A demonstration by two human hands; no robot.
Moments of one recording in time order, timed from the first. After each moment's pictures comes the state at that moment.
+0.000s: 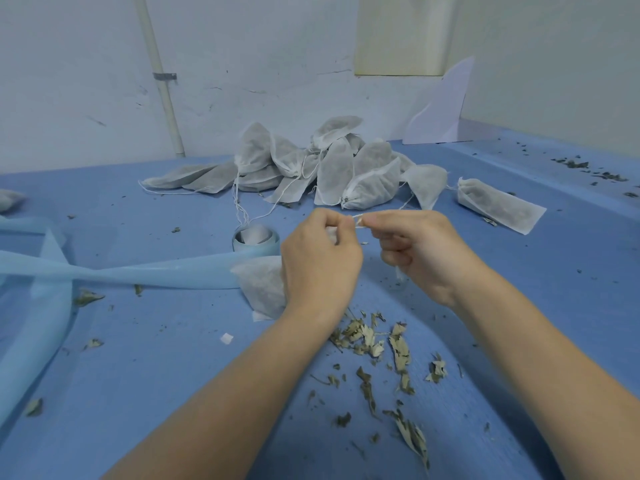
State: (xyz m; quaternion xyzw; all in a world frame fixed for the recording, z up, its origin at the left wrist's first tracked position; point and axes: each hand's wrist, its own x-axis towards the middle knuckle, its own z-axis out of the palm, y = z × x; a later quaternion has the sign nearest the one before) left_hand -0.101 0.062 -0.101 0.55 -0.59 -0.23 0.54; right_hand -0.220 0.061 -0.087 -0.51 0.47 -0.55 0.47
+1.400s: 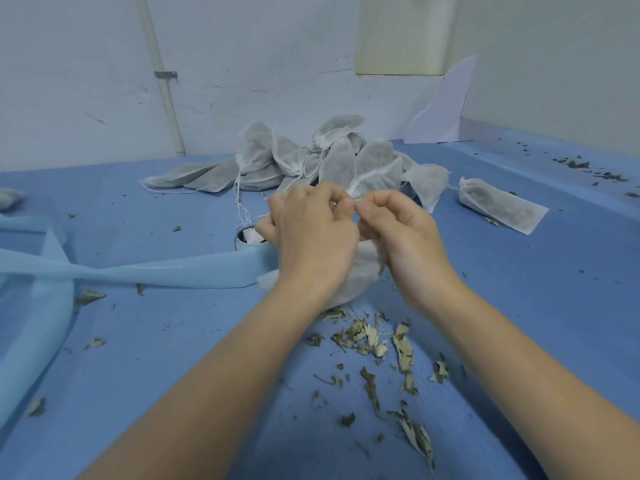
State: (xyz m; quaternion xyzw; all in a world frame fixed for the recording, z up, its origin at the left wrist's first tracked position) left_hand -0.091 0.053 -0.078 0.57 -0.66 -0.13 0.47; right_hand -0.194 0.062 -0.095 -0.54 0.45 -0.61 0.37
